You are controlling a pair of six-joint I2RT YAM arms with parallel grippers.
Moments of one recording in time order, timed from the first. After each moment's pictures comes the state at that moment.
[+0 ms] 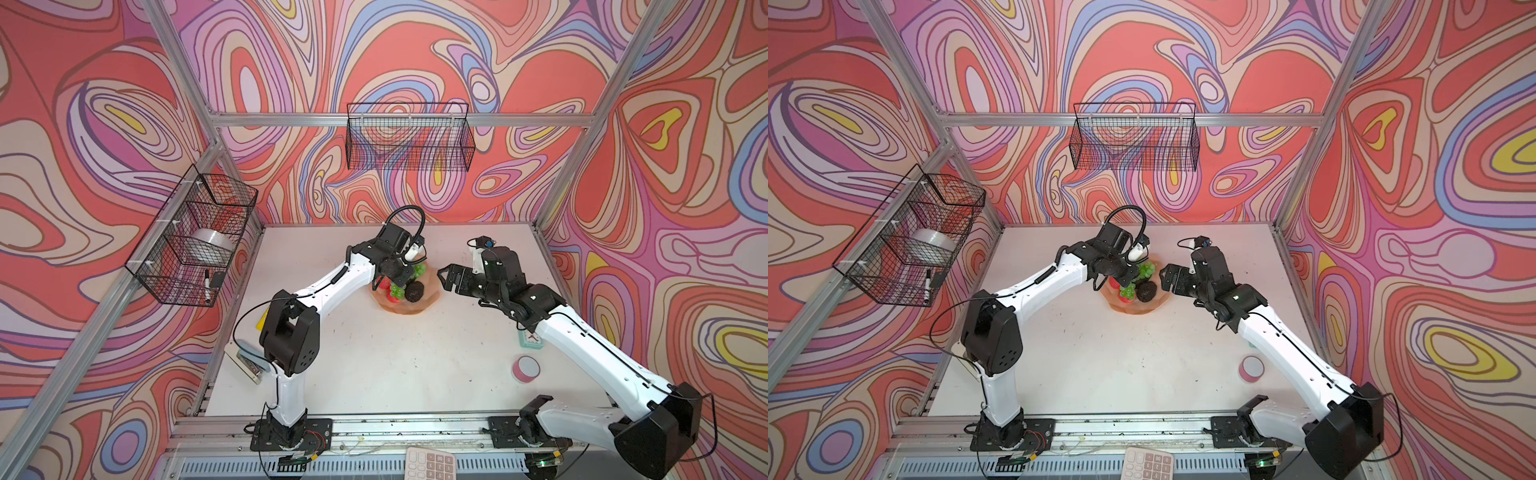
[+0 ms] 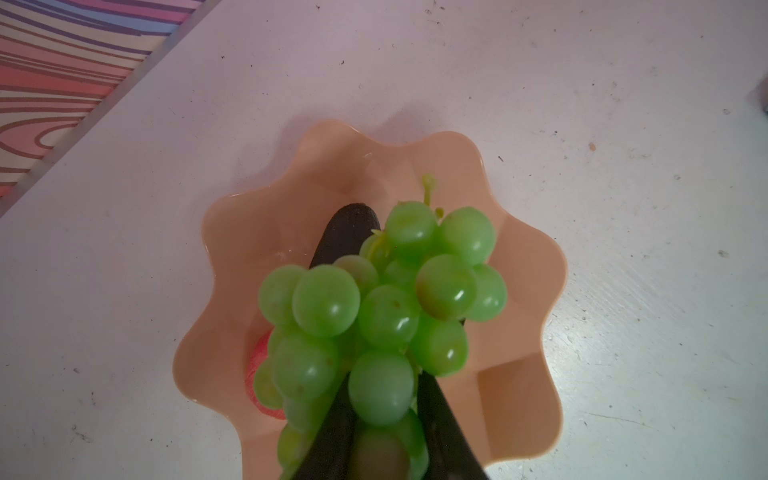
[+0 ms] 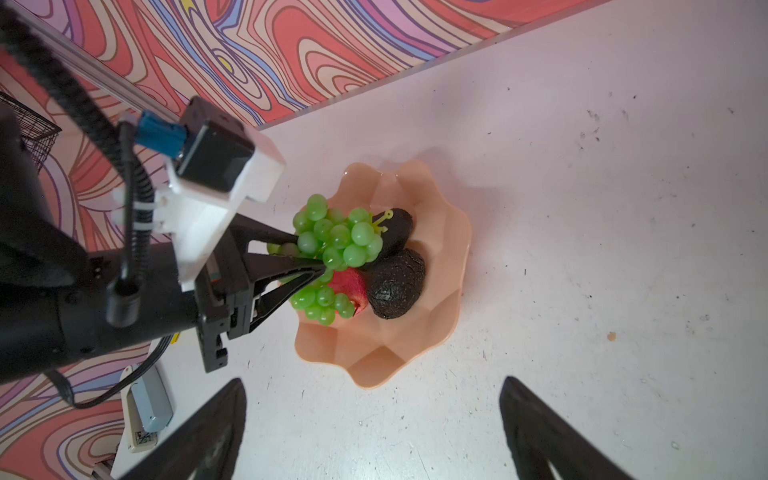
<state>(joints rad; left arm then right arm) -0.61 1.96 1.72 -0.70 0.07 0.17 0.49 1.20 1.09 -0.49 -0.02 0.60</state>
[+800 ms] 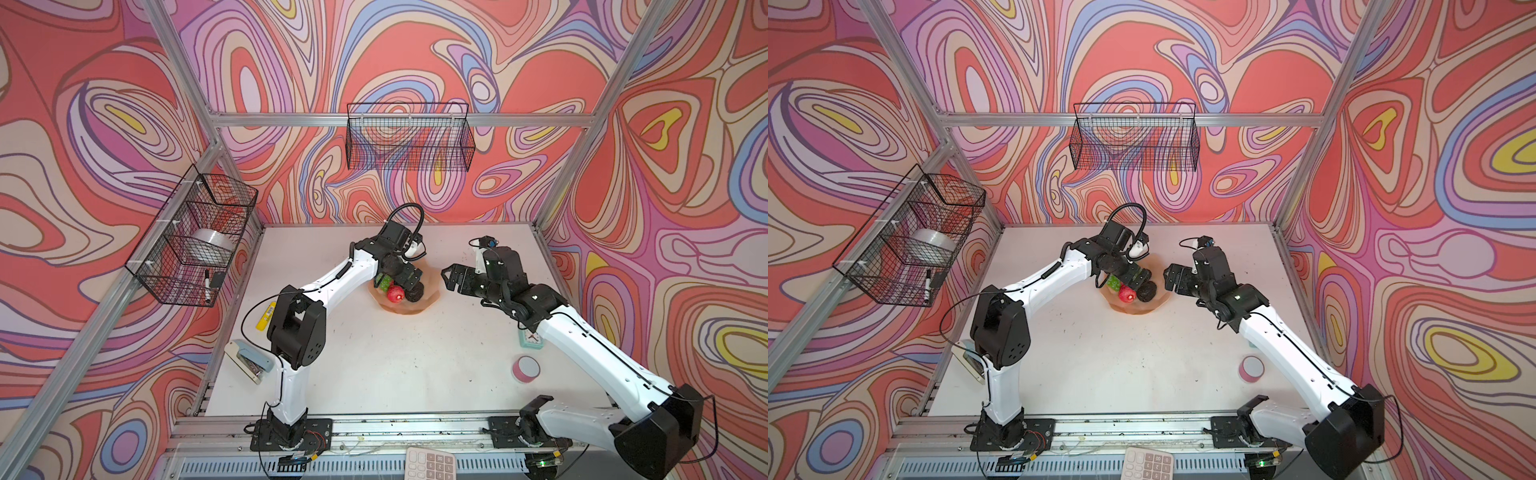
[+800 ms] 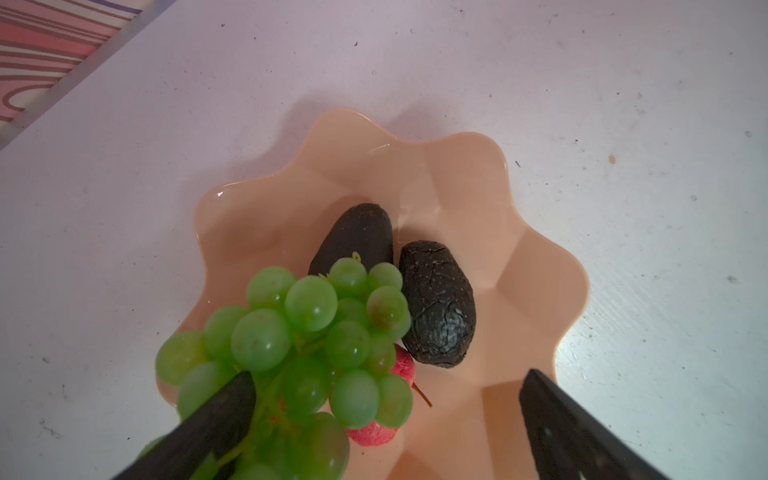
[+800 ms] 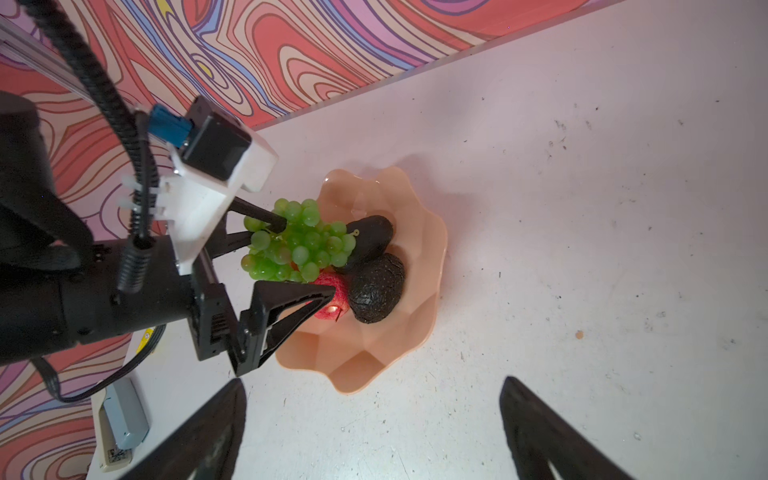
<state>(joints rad) -0.59 1.96 1.72 -0.71 0.10 0.10 0.48 1.20 1.09 -0.51 0.02 0.57</state>
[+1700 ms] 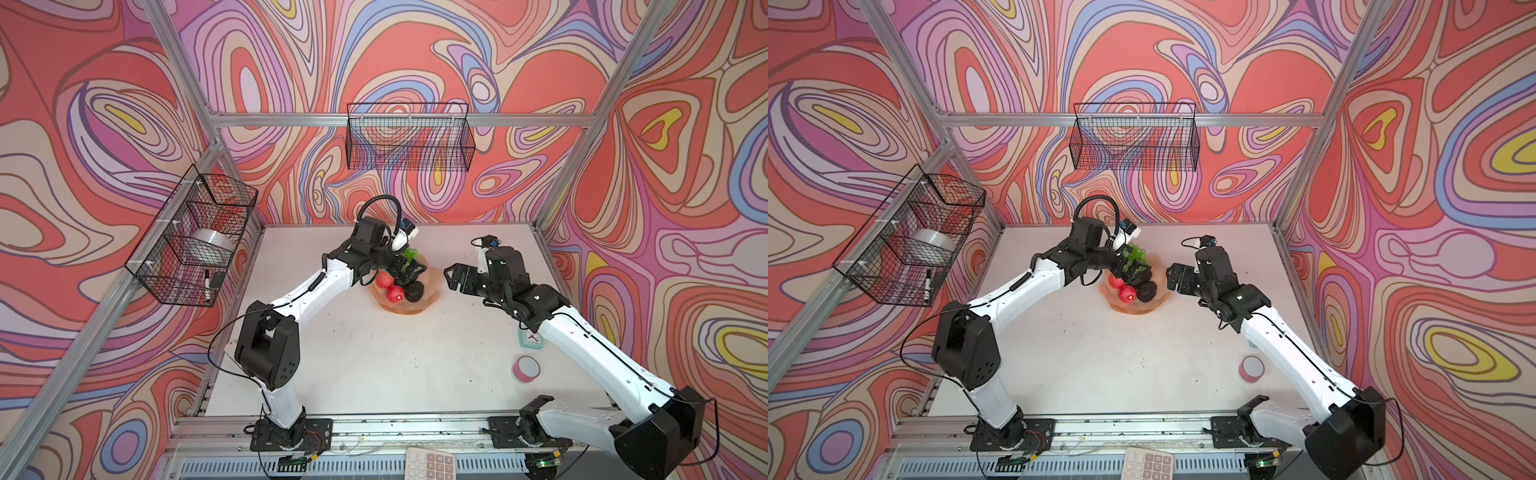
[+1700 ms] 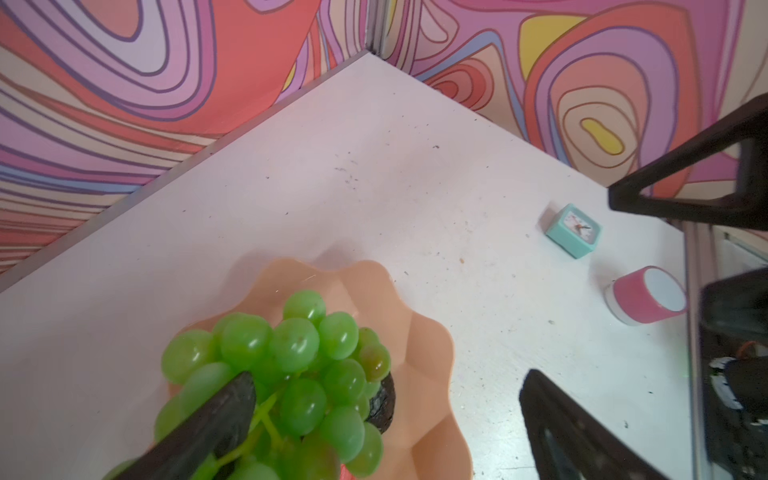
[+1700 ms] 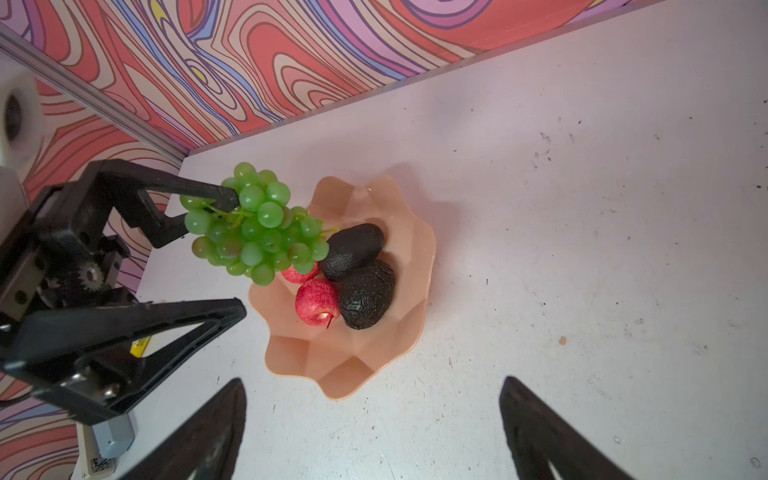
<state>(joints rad) -0.50 1.78 1.50 -0.33 0.55 0.10 0.46 1.18 1.08 -0.51 0.03 0.55</state>
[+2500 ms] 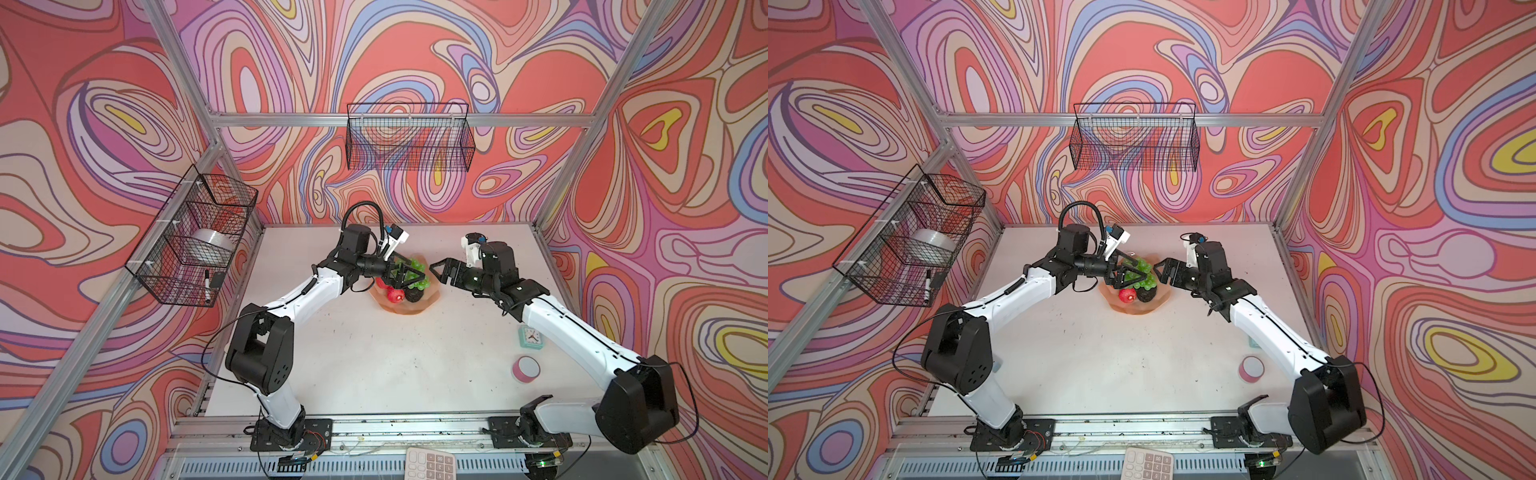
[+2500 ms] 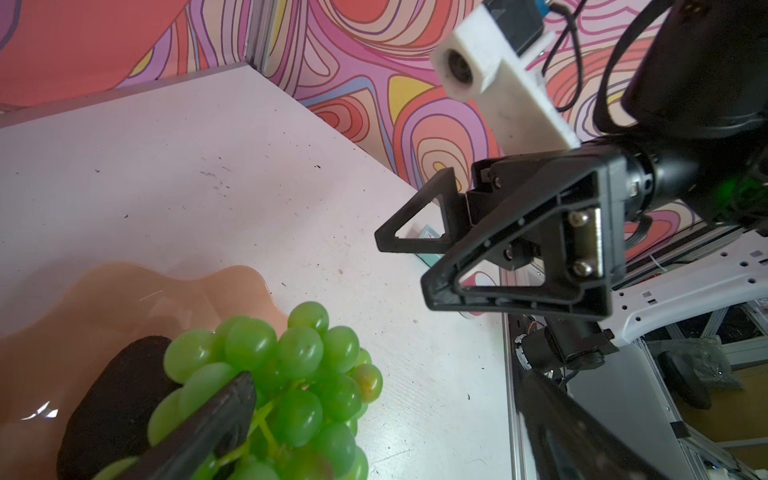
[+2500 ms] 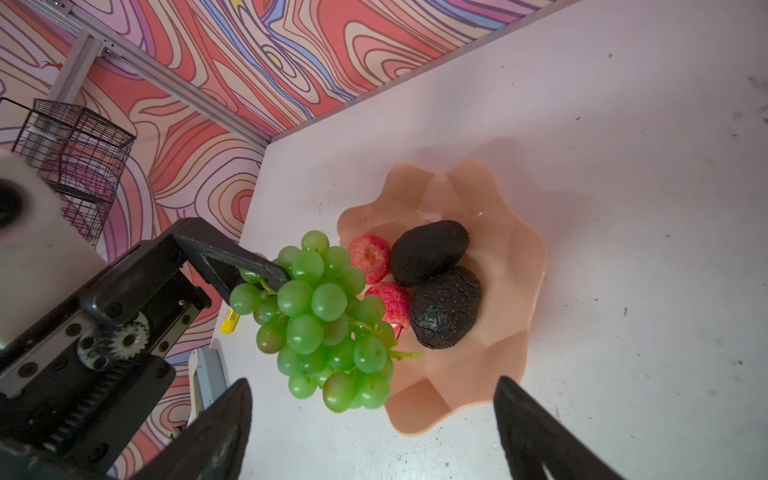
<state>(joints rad) -0.44 1.70 1.29 -0.08 0.93 -0.11 0.39 1.35 1.03 -0.21 -0.32 0.63</state>
